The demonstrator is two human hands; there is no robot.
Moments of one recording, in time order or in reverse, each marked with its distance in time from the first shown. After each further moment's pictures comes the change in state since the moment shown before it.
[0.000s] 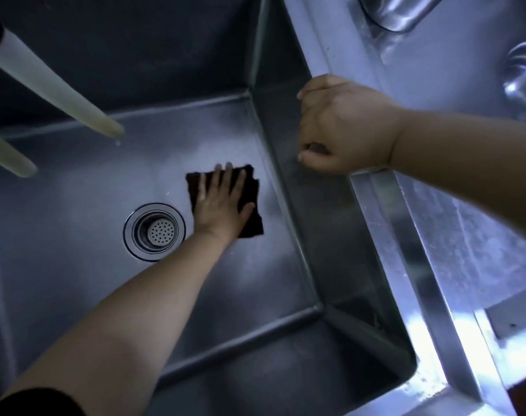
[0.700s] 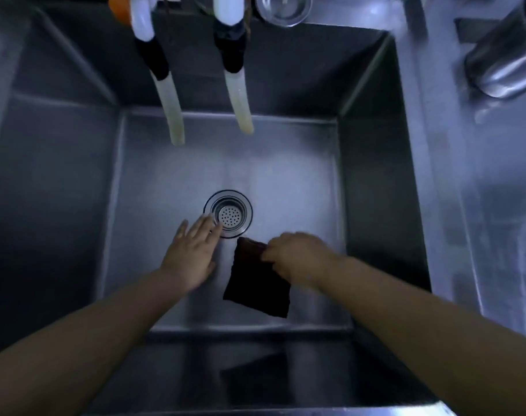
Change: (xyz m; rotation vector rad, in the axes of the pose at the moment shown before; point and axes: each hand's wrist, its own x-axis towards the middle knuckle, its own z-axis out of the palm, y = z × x) left_hand -0.170 -0.106 -0.039 0.097 -0.274 -0.130; right_hand 0.048 -0.188 0.052 0.400 -0.445 -0.063
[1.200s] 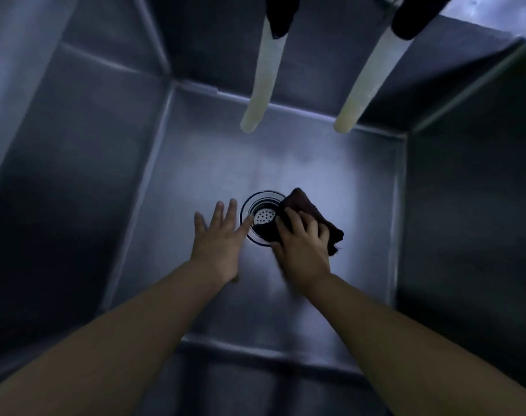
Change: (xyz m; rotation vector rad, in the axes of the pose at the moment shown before) left_hand 0.028 -0.022 0.023 -0.170 -0.137 -0.202; right_hand 0.125 -0.014 0.064 0.025 0.419 0.391
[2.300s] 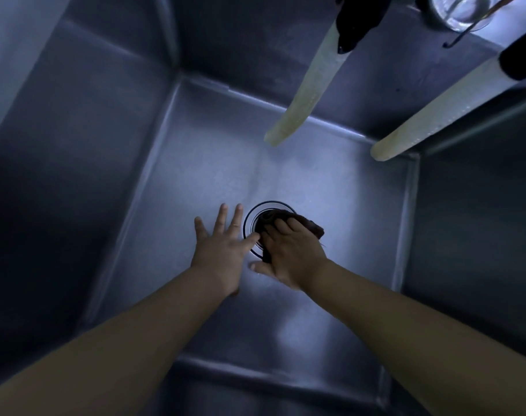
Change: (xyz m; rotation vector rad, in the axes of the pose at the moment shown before) left_hand 0.015 -0.009 -0.002 -0.045 -0.057 0.049; right_hand 0.045 -0.015 -0.029 -0.318 -0.290 -0.485
